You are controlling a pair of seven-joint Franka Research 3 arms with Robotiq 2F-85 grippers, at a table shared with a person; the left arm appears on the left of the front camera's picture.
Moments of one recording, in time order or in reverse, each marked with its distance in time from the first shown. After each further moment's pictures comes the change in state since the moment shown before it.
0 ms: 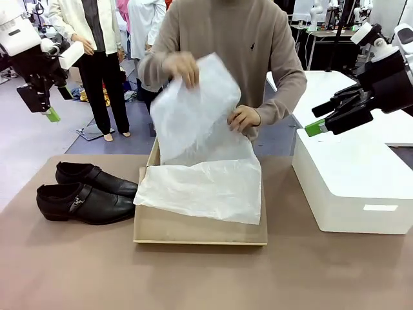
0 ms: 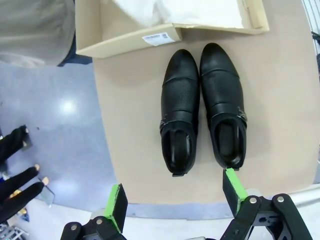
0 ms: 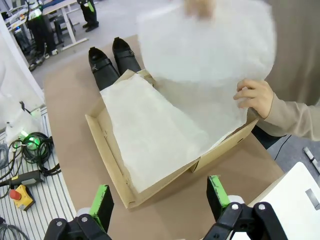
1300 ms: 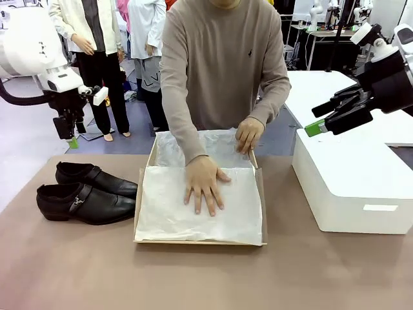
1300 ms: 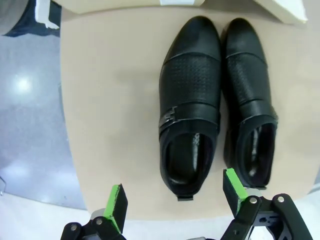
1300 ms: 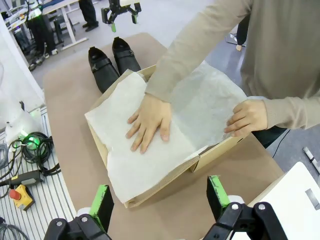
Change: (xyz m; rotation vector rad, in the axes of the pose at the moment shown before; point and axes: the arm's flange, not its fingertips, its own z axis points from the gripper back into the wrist) left arm -0.030 0.063 -0.136 -0.204 0.106 0.158; right arm 0.000 0.000 0.000 -0.001 0.001 0.001
